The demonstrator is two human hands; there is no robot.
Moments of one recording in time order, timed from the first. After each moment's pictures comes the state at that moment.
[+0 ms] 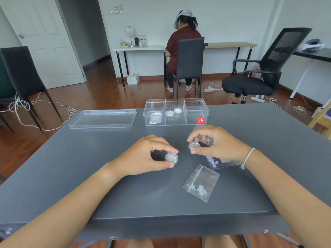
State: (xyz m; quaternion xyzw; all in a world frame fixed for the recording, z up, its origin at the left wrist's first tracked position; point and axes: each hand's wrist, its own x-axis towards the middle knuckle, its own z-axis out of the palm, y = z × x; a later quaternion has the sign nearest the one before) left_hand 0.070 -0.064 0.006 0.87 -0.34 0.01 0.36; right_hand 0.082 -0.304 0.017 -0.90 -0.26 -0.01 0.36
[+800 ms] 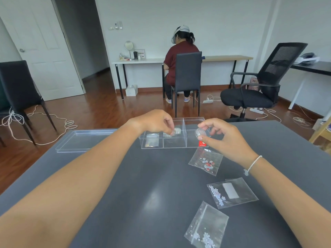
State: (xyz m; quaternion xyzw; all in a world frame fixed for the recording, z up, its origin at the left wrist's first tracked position) left_hand 0.234 -0.103 0.071 0.94 -0.24 -0.08 0.24; right_hand 0.145 -0.320 0.031 -0.86 -0.20 -0.20 0.42
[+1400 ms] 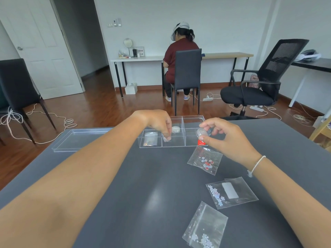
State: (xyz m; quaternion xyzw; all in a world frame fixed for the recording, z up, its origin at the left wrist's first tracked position) left_hand 0.246 -0.117 0.077 0.95 -0.22 -0.18 0.12; right_hand 0.144 -0.326 0.030 -0.87 -0.21 -0.21 0.40
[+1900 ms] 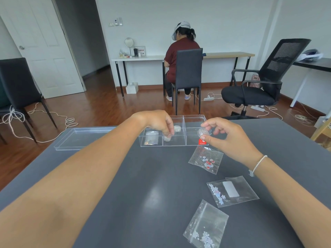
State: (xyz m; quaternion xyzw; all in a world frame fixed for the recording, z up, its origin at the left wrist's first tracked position) left_hand 0.245 -0.112 0.071 0.94 -0.22 -0.18 0.19; right_hand 0.142 -0.326 0.030 -0.87 -0.21 -0.21 0.39
